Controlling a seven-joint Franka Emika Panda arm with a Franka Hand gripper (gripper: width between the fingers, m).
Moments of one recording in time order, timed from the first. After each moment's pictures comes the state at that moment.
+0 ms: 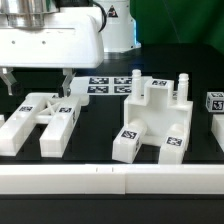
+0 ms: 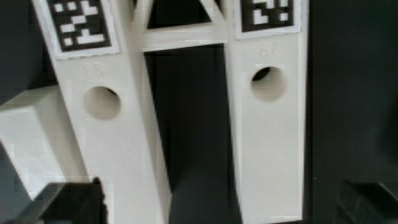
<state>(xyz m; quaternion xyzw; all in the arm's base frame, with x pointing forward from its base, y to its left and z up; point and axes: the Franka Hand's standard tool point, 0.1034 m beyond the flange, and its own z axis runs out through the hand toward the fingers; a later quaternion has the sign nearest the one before) 0.564 -0.144 0.072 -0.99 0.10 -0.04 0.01</state>
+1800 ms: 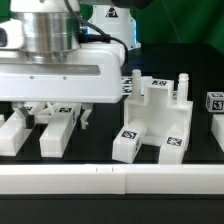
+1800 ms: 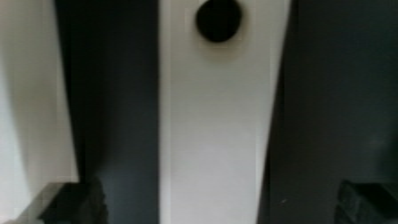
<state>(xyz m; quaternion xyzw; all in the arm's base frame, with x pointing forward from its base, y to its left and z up) 0.591 -0.112 0.028 -1.00 0.05 -0.04 -0.01</state>
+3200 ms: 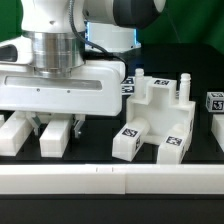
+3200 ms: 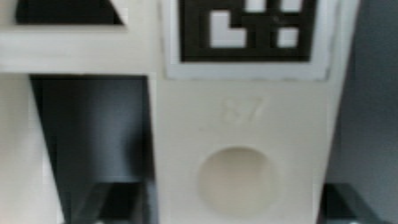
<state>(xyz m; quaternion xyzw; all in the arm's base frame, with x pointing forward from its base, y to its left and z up) 0.569 -0.120 0.005 -1.00 0.05 -0.04 -0.03</state>
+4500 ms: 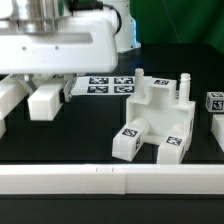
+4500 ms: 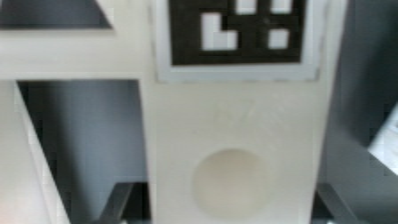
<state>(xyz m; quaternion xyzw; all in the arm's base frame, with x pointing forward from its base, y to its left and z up) 0.590 -0.116 0.100 -0.99 0.09 -0.04 0.03</state>
